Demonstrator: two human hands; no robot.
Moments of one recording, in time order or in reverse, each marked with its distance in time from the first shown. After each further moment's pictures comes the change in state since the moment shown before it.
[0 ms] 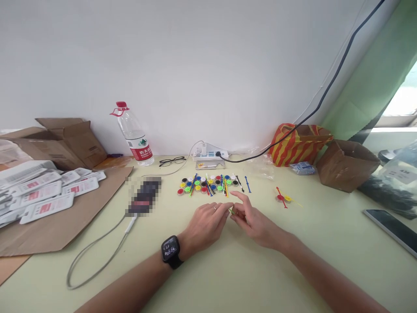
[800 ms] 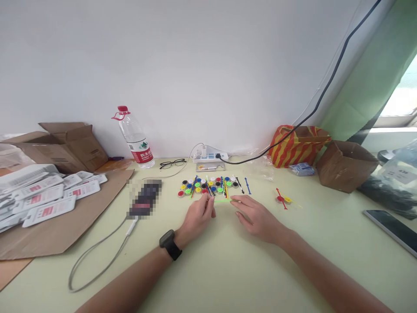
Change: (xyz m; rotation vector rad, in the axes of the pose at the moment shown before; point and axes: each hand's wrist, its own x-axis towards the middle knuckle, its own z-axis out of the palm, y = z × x) left_hand 0.003 -0.029 0.005 -0.415 0.018 -0.550; right_hand 0.004 0.018 -0.011 -0.423 0.096 -0.181
